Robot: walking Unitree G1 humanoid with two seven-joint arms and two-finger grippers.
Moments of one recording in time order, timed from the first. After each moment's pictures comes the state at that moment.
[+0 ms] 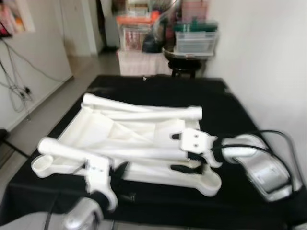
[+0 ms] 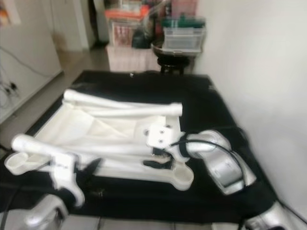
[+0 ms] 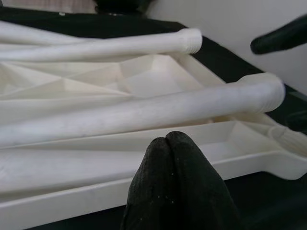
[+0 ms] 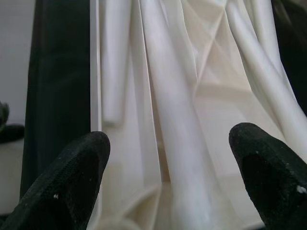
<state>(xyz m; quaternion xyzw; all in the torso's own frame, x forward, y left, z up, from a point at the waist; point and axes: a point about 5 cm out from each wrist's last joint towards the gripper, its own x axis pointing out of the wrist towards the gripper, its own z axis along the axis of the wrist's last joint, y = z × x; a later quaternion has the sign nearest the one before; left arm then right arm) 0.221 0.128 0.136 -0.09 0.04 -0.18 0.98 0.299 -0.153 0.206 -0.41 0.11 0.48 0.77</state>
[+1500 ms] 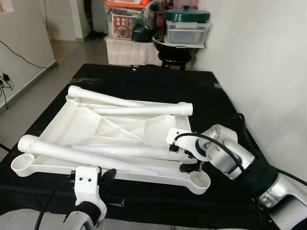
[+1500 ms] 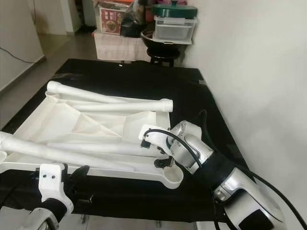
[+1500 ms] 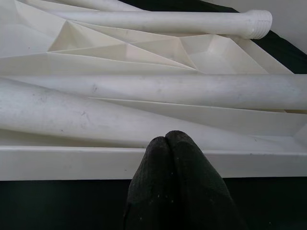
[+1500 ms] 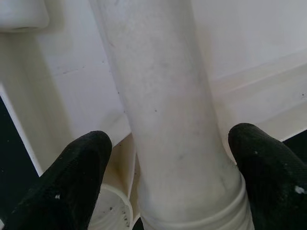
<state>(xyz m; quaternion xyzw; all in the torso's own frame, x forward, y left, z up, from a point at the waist) 0.208 0.144 0.132 -0.09 0.05 -0.07 0.99 0.335 -0.129 0.196 -0.48 0.36 0.34 0.72</state>
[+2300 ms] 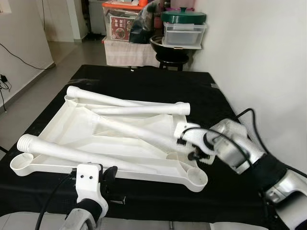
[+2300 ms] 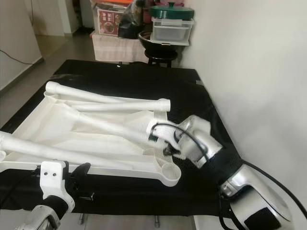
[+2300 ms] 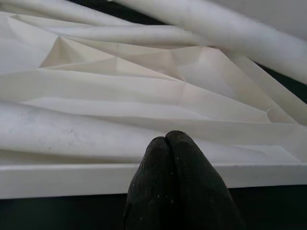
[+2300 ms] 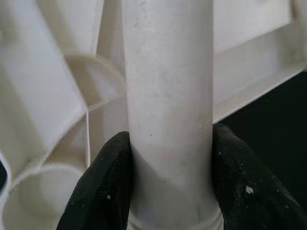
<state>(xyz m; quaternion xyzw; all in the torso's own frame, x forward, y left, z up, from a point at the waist) 0.214 0.143 0.140 -0.09 0.03 -0.08 0.99 0.348 -0.151 0.221 -0.43 0.31 0.32 0.79</state>
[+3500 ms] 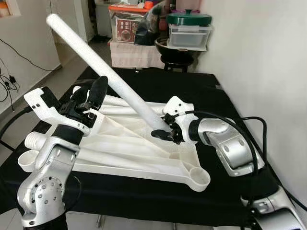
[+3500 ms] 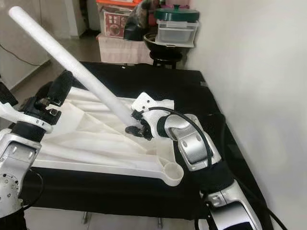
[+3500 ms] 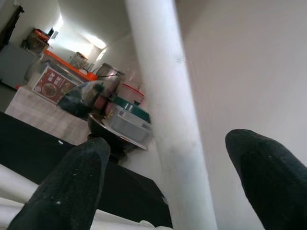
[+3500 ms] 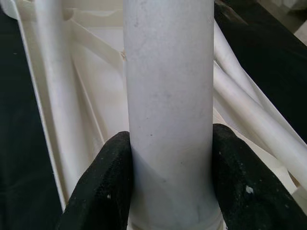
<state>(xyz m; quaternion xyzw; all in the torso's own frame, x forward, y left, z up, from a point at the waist) 0.272 0.182 0.274 -0.33 -0.22 -0.15 0.91 0.329 -0.101 0.244 -0.26 0.09 0.42 0.86</state>
